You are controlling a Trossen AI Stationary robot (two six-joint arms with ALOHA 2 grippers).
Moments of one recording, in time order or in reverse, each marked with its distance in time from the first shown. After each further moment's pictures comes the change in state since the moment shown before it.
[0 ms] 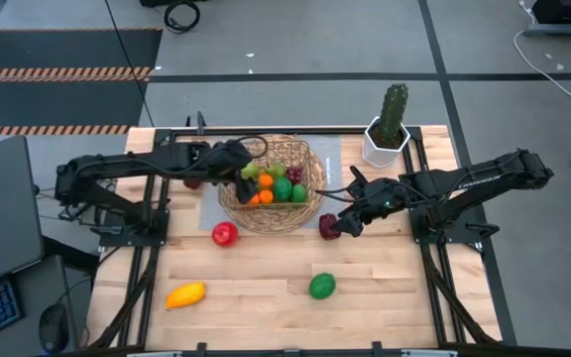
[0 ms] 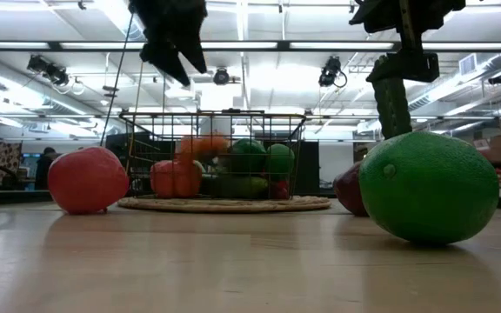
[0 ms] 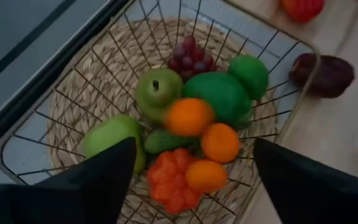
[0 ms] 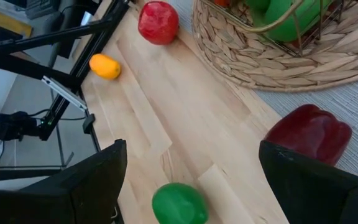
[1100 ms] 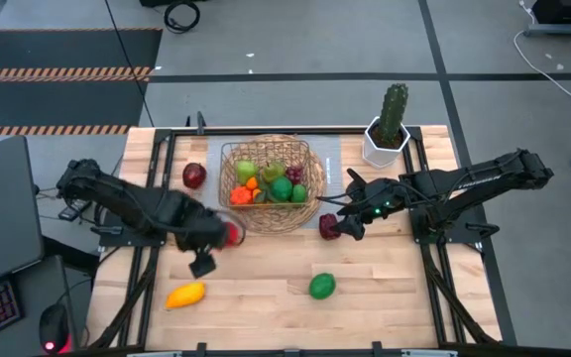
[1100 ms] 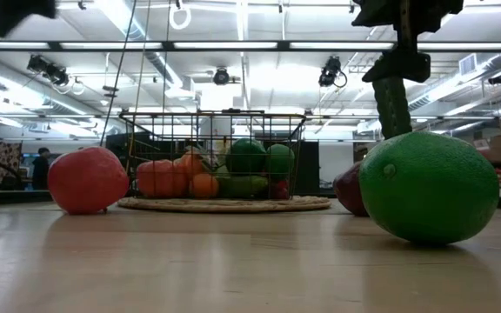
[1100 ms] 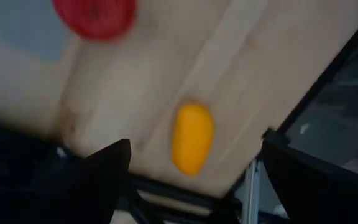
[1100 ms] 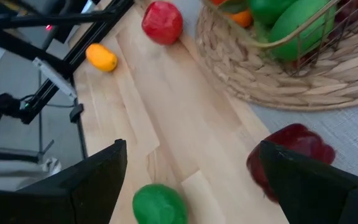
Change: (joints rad) left arm -0.523 0.042 0.102 -0.585 0.464 -0.516; right arm -0.001 0.000 0.000 0.000 0.007 -0.150
